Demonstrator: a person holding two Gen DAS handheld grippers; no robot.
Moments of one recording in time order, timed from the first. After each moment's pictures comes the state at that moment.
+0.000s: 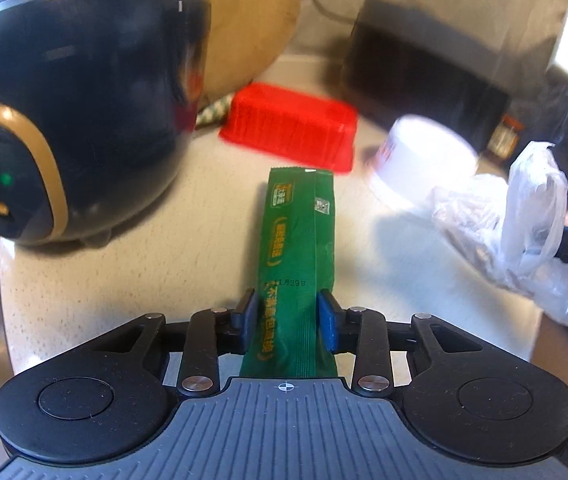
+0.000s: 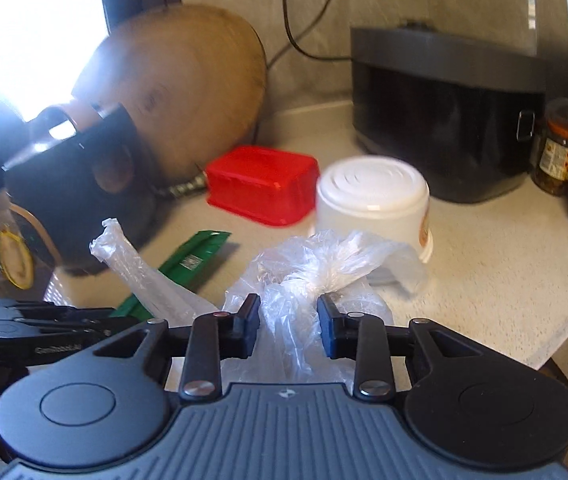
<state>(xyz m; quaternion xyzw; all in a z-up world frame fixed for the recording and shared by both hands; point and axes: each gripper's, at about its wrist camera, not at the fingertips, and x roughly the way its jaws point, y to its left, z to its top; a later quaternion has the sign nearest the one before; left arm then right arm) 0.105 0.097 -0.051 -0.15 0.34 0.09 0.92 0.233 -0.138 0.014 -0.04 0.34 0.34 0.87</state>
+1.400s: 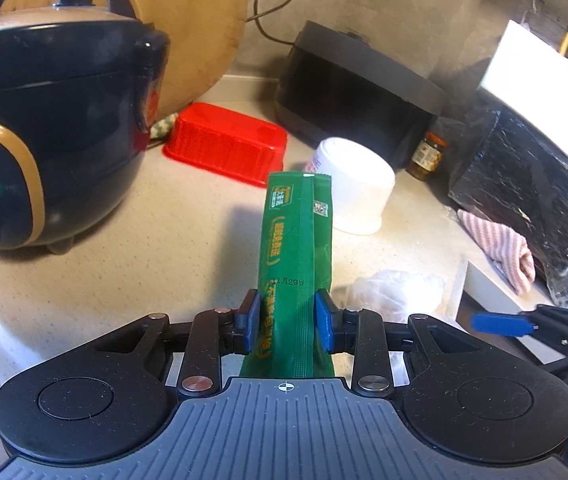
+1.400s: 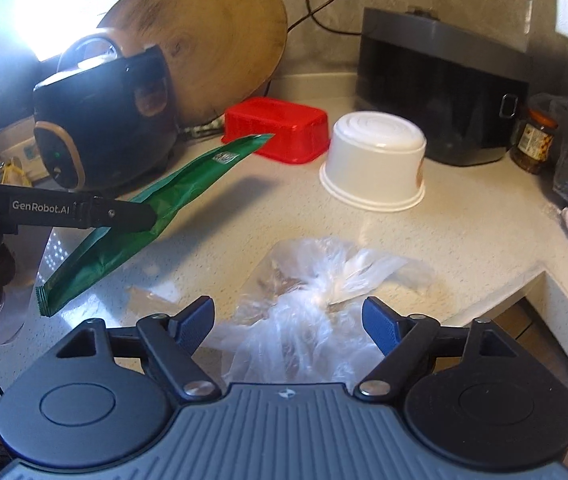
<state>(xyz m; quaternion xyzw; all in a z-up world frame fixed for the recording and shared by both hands) 0.075 0.100 -0.032 -0.18 0.31 -0.01 0.93 0.156 -0.143 -0.007 -0.10 0.37 0.31 0.87</state>
